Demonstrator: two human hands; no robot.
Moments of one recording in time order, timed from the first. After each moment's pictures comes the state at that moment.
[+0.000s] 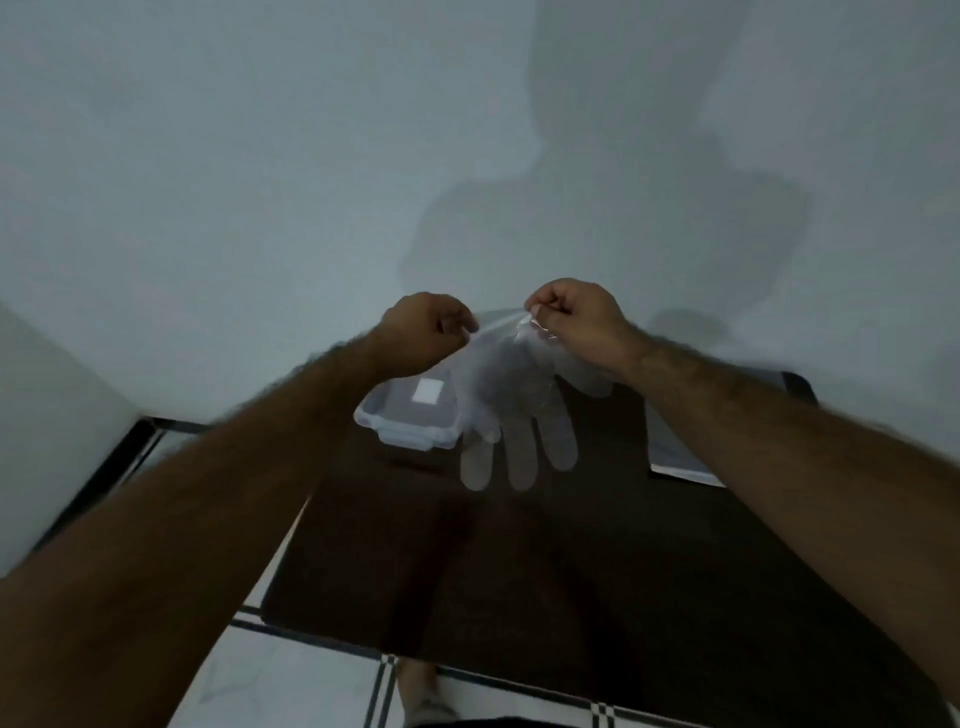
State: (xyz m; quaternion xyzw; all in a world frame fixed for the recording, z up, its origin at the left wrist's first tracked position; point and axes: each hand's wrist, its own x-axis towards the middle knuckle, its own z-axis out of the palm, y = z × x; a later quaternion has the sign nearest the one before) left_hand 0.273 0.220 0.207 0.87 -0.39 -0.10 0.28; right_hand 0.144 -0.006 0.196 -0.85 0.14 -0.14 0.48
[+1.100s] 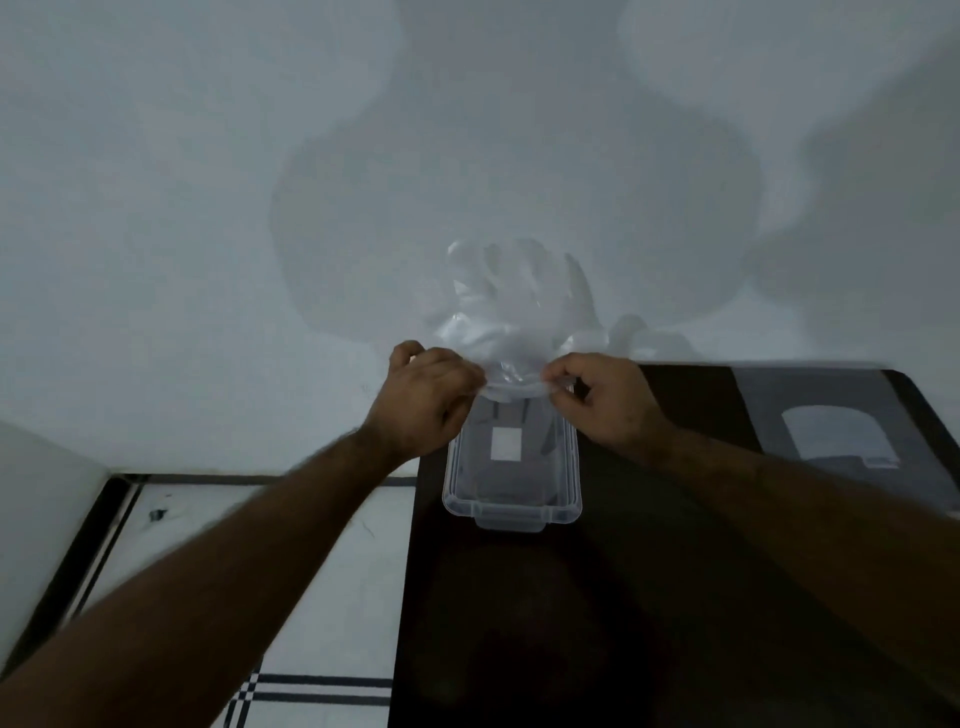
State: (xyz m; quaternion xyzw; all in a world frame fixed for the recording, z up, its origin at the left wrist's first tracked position) left_hand 0.469 0.301 0.096 0.76 -0.61 0.12 0.22; right_hand 0.282 0.078 0.109 -0.93 0.09 -0.19 0.30
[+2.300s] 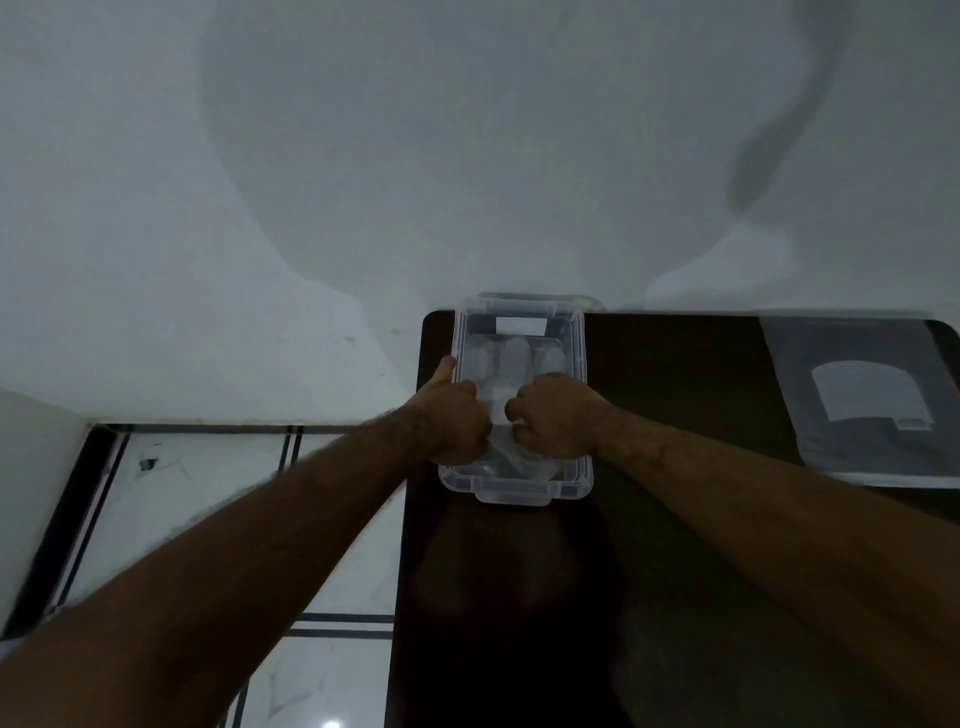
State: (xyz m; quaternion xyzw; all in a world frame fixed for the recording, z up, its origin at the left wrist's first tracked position) left_hand 0.462 0.257 0.009 0.71 -0.63 -0.20 -0.24; right_hand 0.337 0.097 0.000 -0.98 -0.01 0.21 0.04
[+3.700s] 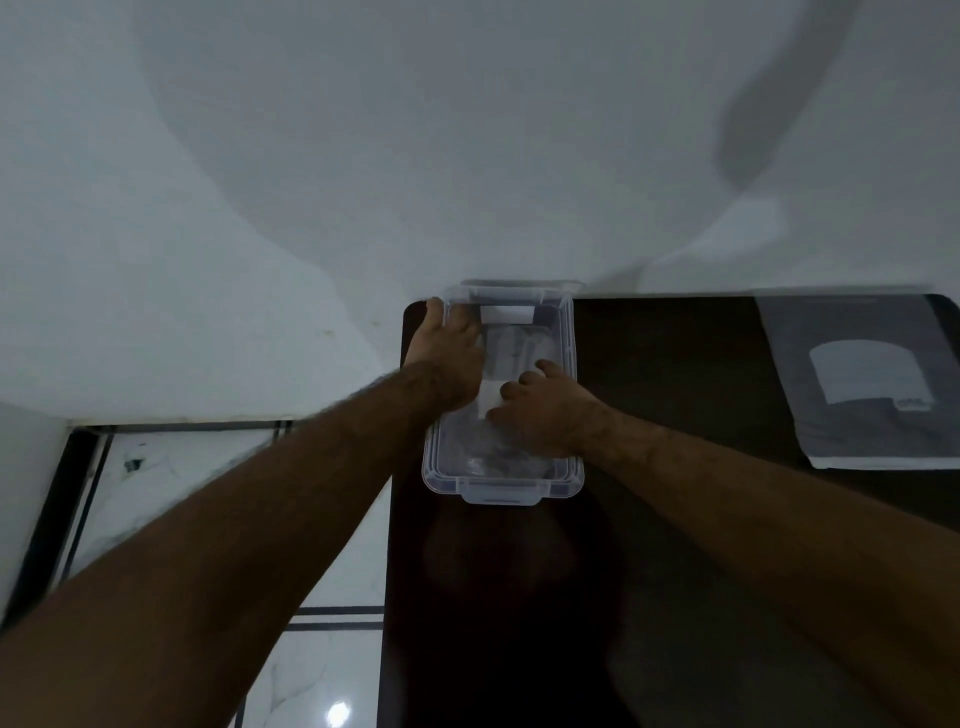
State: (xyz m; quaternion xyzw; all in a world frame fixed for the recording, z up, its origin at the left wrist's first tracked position) left_hand 0.487 0.202 0.008 0.76 -0.56 -0.03 -0.31; right_hand 0.340 0.100 0.002 -0.96 -0.04 0.29 -0.04
